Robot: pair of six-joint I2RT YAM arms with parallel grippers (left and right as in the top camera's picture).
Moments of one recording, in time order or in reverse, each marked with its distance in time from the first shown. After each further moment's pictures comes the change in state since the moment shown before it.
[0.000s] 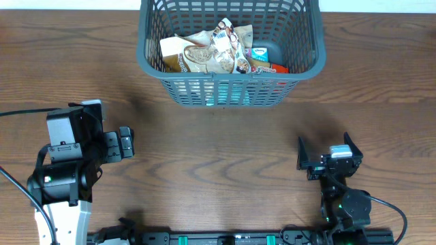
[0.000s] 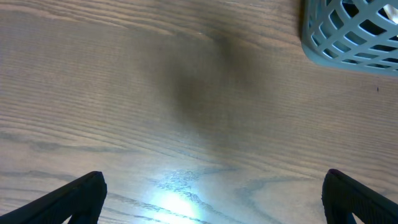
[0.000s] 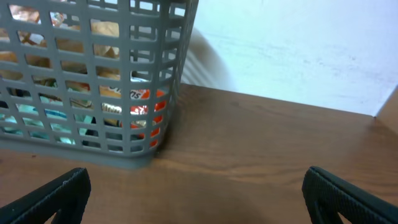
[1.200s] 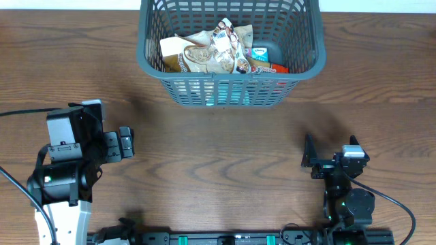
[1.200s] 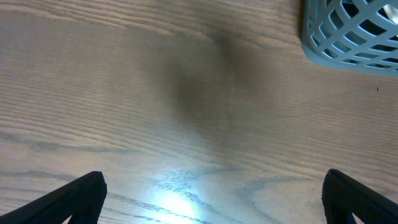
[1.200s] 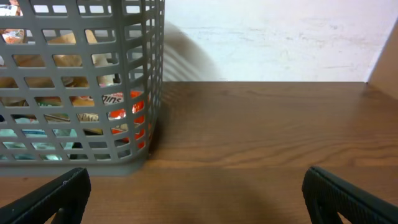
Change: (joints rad) left arm 0.000 0.000 0.000 0.000 0.000 0.000; right arm -0.108 0.000 -0.008 -0.004 -0.034 0.142
